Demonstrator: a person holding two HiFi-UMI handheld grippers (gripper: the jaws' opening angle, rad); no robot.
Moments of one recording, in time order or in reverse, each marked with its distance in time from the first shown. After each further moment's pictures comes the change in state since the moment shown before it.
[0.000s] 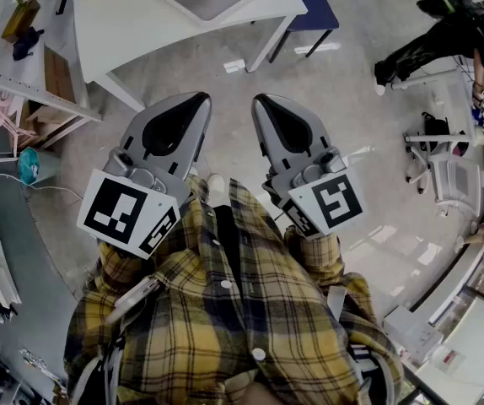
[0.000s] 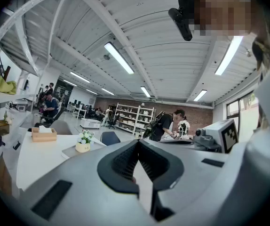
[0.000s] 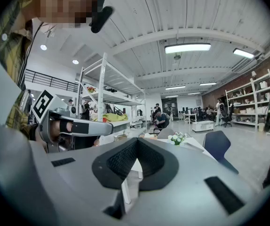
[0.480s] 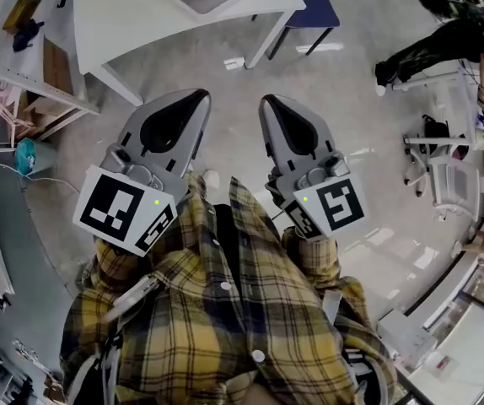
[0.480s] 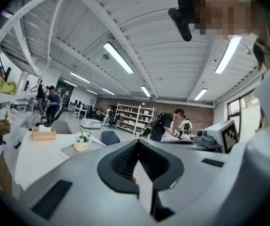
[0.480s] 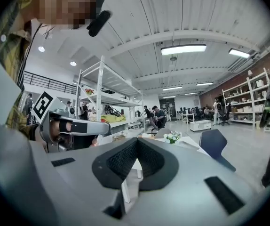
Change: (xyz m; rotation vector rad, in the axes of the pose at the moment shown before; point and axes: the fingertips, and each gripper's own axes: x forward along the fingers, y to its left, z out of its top) left arm 0.012 -0.021 -0.009 0.009 0.002 0.012; right arm -0.030 -0.023 -0.008 0.015 -0.019 -0.021
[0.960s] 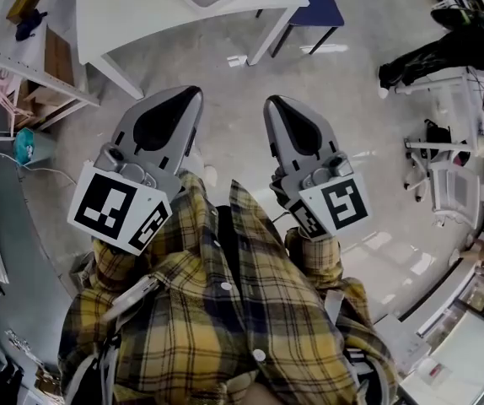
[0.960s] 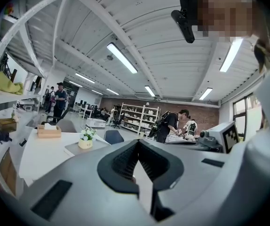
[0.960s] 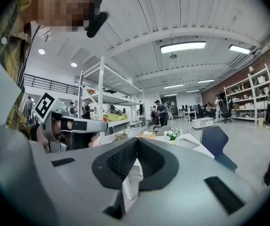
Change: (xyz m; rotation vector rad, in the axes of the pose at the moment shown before) left arm -0.002 -0.008 -0.012 -0.014 -0.002 0.060; right arm -0.020 -0.012 -0.015 0.023 0.023 0.029
